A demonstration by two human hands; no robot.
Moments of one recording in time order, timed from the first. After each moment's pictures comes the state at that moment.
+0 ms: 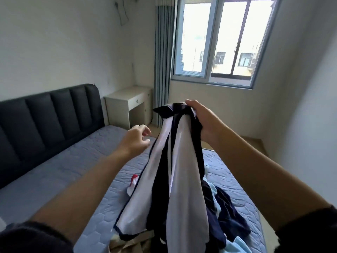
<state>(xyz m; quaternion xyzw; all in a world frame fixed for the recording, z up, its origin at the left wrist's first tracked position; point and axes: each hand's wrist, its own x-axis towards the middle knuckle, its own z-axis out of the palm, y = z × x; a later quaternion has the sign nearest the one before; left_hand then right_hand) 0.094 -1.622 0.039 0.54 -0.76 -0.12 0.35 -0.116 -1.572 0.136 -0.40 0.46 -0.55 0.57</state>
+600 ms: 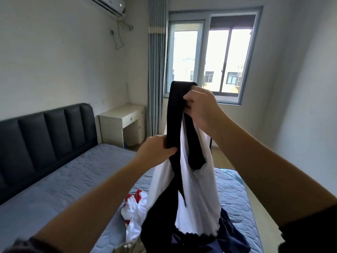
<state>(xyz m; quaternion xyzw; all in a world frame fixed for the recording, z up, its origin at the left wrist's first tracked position) 0.032 -1.578 0.094 0.47 -0.80 -0.13 0.35 -0.107 -1.535 0.212 -0.55 0.35 -0.63 0.42</state>
